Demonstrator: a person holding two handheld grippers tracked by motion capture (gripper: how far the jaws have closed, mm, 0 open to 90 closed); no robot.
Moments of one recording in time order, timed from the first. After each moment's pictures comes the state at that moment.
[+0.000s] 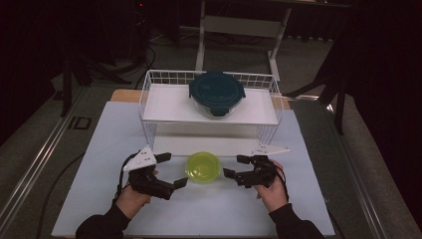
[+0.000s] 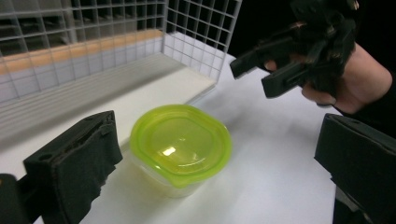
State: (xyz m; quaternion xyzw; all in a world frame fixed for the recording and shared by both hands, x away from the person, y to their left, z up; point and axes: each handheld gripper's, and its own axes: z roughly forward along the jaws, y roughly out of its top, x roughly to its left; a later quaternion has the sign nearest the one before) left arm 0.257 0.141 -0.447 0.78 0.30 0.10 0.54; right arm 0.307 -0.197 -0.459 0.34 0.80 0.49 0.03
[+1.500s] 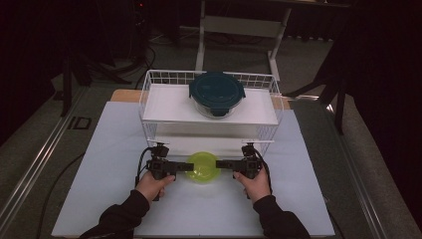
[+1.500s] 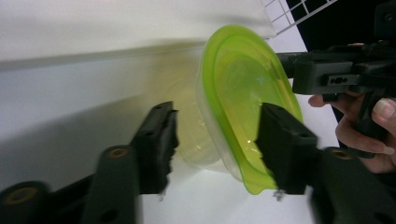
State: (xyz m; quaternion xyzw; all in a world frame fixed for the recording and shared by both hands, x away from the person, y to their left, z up) left arm 0.330 0.131 -0.511 0.70 0.54 -0.13 0.44; right arm 0.351 -0.175 -0.500 0.51 0.73 0.44 -0.12
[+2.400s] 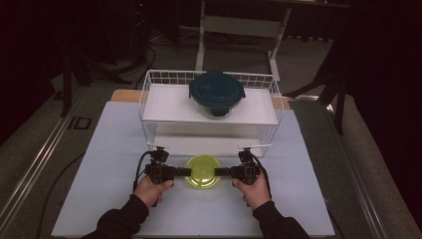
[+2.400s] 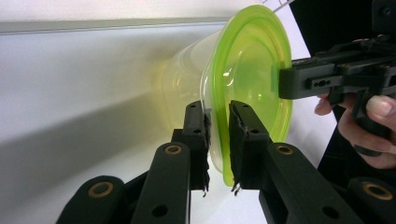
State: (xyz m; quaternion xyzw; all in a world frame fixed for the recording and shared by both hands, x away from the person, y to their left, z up) left arm 0.311 0.129 -0.502 0.71 0.53 -0.14 0.43; right arm 0.330 -0.166 -0.493 0.51 0.74 0.41 -0.15
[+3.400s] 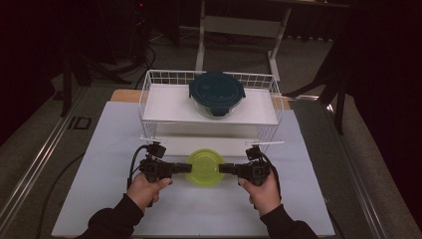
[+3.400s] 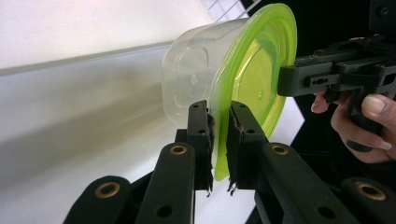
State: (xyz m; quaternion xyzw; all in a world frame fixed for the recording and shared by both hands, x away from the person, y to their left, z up) left arm 0.290 0.129 -0.440 0.72 0.49 -0.12 0.47; right arm 0.299 -0.171 -0.429 0.49 0.75 0.44 -0.10
